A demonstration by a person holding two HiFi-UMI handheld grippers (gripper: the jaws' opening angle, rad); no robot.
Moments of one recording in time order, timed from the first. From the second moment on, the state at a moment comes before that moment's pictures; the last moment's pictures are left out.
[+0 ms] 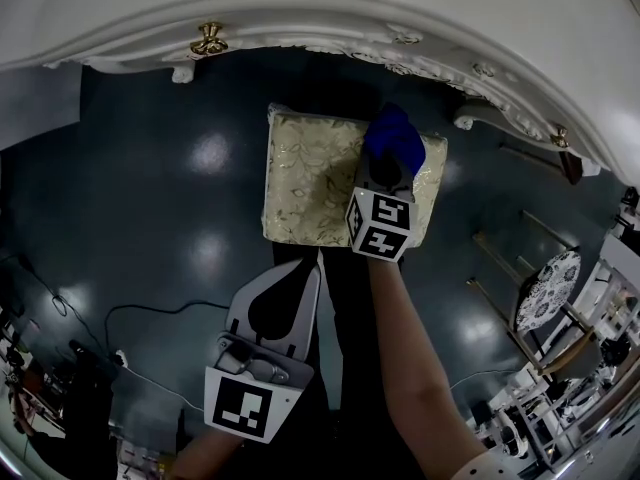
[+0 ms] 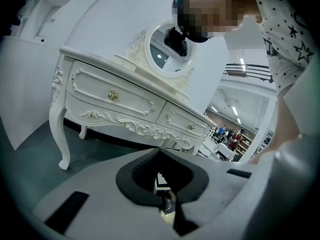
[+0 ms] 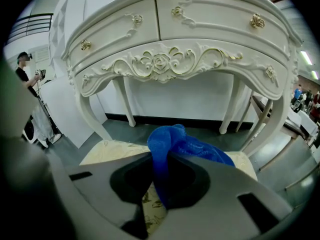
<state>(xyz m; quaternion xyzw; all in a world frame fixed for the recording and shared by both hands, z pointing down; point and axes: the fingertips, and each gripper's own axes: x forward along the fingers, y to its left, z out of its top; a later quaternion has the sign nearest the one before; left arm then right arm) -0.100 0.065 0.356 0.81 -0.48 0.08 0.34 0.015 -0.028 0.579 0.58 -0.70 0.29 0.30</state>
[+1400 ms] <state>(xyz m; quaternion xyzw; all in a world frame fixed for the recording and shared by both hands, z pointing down) -0.128 0.068 0.358 0.79 -0.50 0.07 0.35 -0.053 -0.032 0.578 0.55 -0.73 0.29 0.30</state>
